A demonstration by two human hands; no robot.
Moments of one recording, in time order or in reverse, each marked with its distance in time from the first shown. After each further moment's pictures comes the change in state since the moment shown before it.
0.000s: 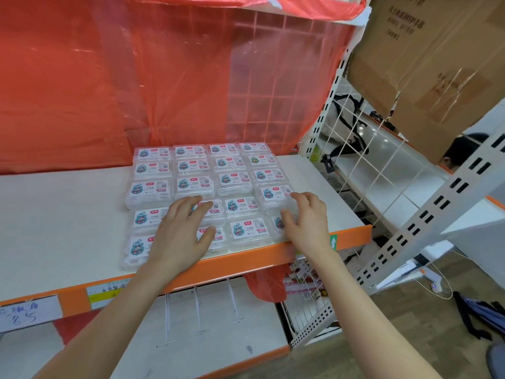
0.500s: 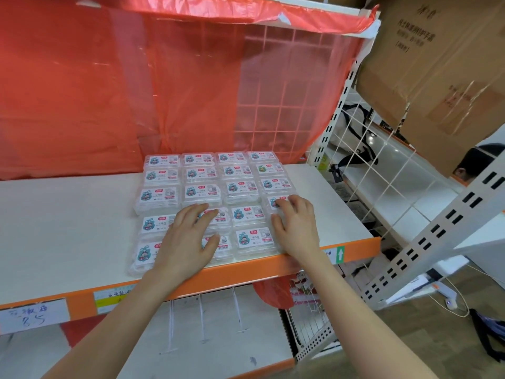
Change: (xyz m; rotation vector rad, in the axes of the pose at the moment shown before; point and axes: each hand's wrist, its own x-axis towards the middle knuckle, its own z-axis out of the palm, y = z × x) left_hand 0.000 0.000 0.001 -0.012 -0.007 -0.015; right_hand 0.014 -0.012 0.019 -0.046 0.012 -0.187
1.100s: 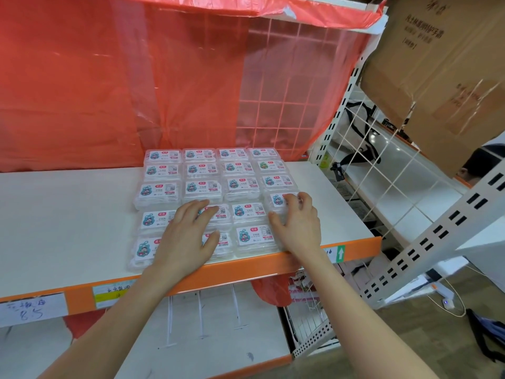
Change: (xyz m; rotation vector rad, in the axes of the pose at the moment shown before) left_hand 0.000 0.002 -0.001 0.029 -0.004 0.009; right_hand 0.003 0.002 0.005 -0.025 -0.112 0.201
